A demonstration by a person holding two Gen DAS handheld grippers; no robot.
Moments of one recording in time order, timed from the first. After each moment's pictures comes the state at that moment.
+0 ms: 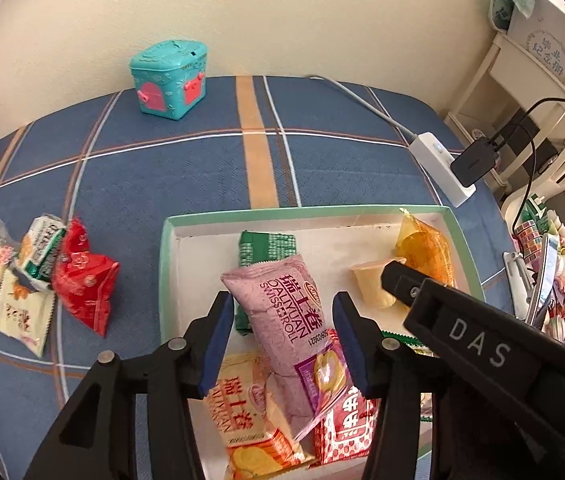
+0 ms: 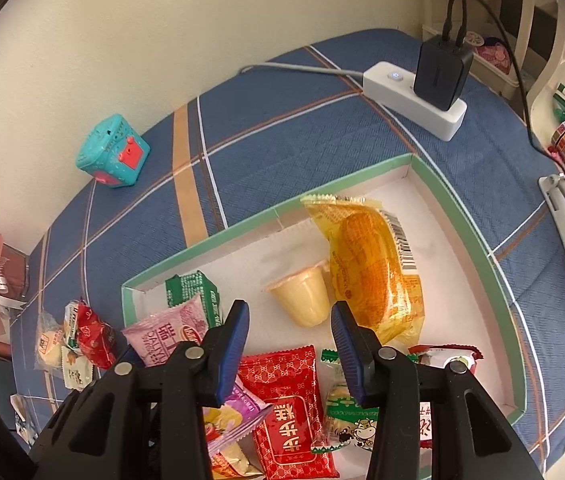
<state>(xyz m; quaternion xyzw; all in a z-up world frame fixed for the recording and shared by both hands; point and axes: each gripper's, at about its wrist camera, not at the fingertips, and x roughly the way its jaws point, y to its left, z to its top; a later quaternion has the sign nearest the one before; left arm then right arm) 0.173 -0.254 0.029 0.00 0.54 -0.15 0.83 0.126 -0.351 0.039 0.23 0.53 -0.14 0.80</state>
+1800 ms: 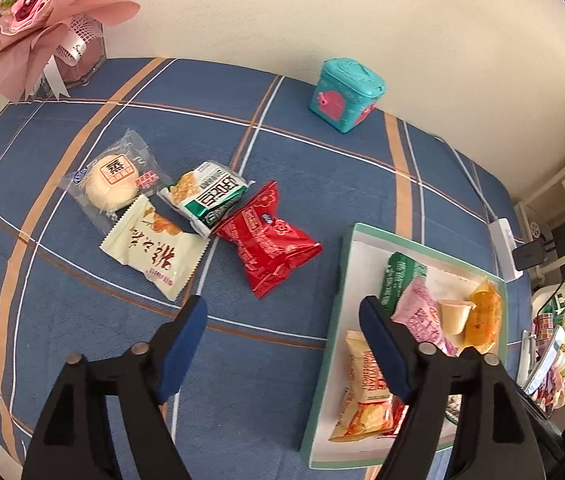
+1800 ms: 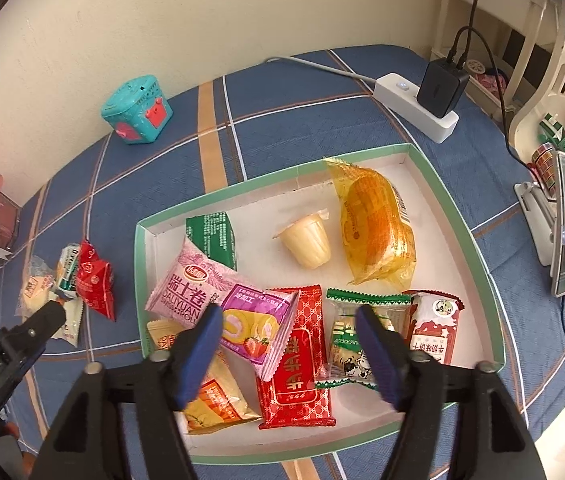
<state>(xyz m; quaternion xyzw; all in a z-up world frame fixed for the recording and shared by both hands) 0.156 -0.120 0.045 -0.12 0.55 -0.01 0.83 0.093 -0.303 0.055 0.15 0.55 -0.15 0.81</state>
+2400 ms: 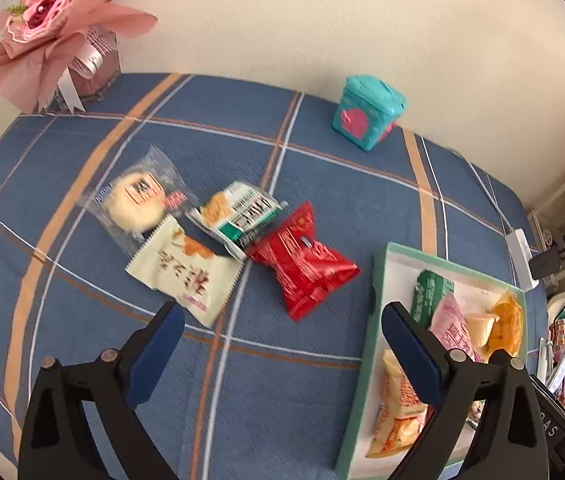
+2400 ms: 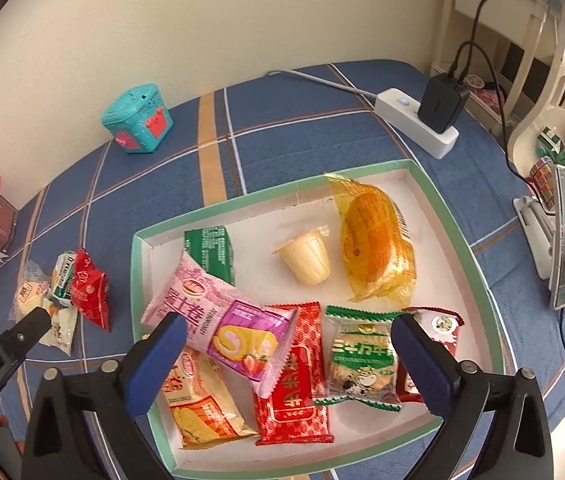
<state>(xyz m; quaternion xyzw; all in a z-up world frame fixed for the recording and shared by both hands) 0.159 -0.095 0.043 -0.11 0.52 0.00 0.85 0.097 -0.300 0.055 0.14 0.53 -0.14 0.83</state>
